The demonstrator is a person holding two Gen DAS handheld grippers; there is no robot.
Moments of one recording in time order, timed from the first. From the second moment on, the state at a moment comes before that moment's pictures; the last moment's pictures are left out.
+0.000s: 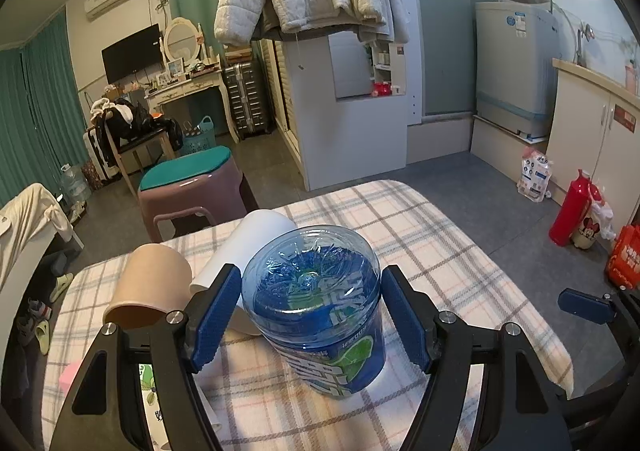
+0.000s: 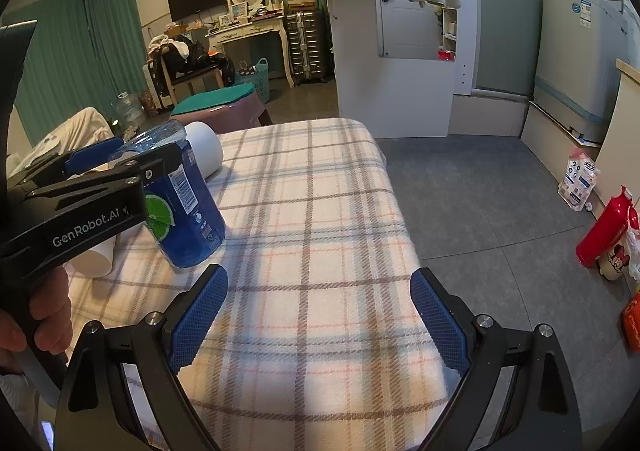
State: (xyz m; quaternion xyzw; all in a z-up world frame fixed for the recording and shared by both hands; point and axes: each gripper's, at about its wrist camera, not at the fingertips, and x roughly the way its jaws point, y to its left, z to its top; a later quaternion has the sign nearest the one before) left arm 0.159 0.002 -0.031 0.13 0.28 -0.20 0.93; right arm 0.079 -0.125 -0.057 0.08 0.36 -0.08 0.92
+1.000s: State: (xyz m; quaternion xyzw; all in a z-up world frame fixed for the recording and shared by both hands) left arm 0.135 0.034 0.013 0.05 0.27 -0.22 0.94; right arm 0.044 -0.122 -0.018 0.08 0.33 -0.08 0.94
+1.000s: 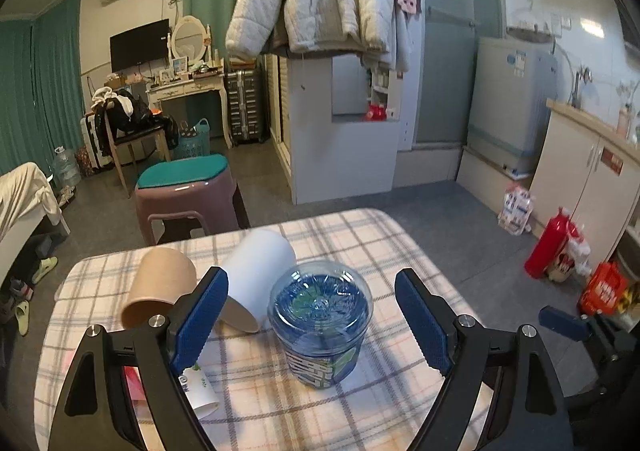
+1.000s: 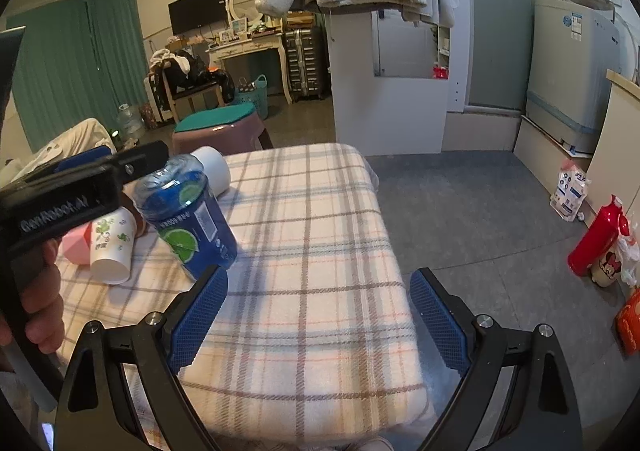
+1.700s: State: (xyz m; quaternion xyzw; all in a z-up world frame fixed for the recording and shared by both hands) left arm 0.055 0.107 0.022 0.05 0.22 -0.17 0.96; right arm 0.005 -0.089 0.004 0.03 0.28 -0.03 0.96
